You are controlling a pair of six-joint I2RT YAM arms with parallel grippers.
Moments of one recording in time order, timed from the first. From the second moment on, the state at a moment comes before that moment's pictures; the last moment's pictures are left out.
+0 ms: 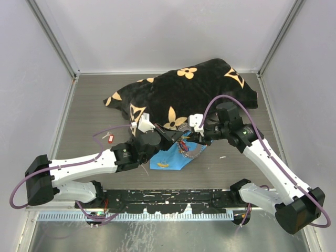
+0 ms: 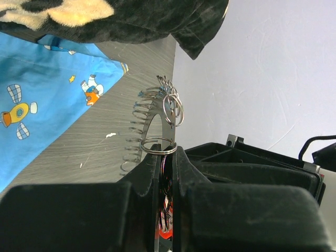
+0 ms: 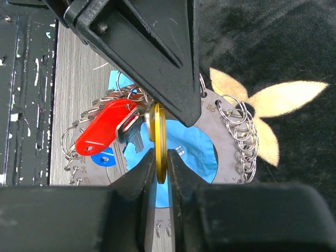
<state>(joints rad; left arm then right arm) -1.16 1.23 0.86 0.03 -0.50 -1.48 0.46 1.02 0.96 -0.64 -0.81 -0.77</state>
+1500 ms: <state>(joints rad) -1.16 0.94 0.58 0.28 -0.33 -0.79 0.47 1.06 1.10 -1.03 -0.89 -1.02</state>
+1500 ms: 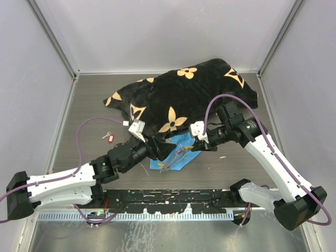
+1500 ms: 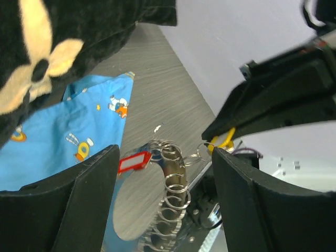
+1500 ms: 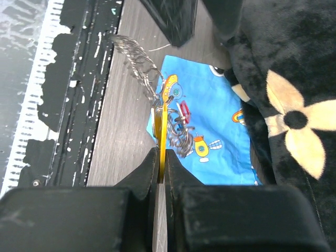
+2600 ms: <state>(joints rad) -1.16 1.03 0.62 0.48 0.12 -0.31 0.45 1.12 1.19 -1.25 -0.95 -1.27</state>
